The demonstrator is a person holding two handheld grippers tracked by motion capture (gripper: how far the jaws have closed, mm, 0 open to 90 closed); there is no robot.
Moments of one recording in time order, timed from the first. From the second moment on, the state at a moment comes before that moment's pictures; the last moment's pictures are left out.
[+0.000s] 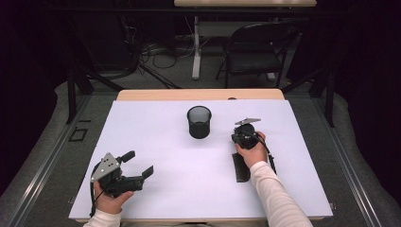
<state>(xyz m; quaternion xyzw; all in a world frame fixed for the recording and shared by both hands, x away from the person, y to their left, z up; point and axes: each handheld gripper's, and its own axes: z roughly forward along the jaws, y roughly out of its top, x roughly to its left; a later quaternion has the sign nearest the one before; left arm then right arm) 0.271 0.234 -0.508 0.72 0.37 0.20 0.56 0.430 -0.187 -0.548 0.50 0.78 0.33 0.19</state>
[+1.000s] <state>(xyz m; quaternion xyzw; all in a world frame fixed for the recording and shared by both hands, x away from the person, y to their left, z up) 0.271 0.235 -0.508 0.71 0.37 0.20 0.56 0.420 -0.207 -0.551 0.53 0.77 0.30 0.20</state>
